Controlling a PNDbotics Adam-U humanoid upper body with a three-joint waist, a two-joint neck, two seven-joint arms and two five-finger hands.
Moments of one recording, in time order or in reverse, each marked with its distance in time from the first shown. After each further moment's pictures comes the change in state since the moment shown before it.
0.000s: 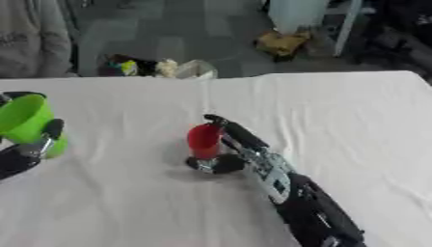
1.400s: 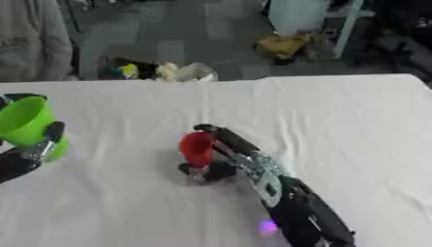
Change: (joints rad) left arm -0.003 0.000 0.000 -0.002 0.000 0.002 0.001; right arm -0.015 0.027 0.011 0.015 0.029 -0.005 0.015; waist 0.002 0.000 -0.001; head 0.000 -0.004
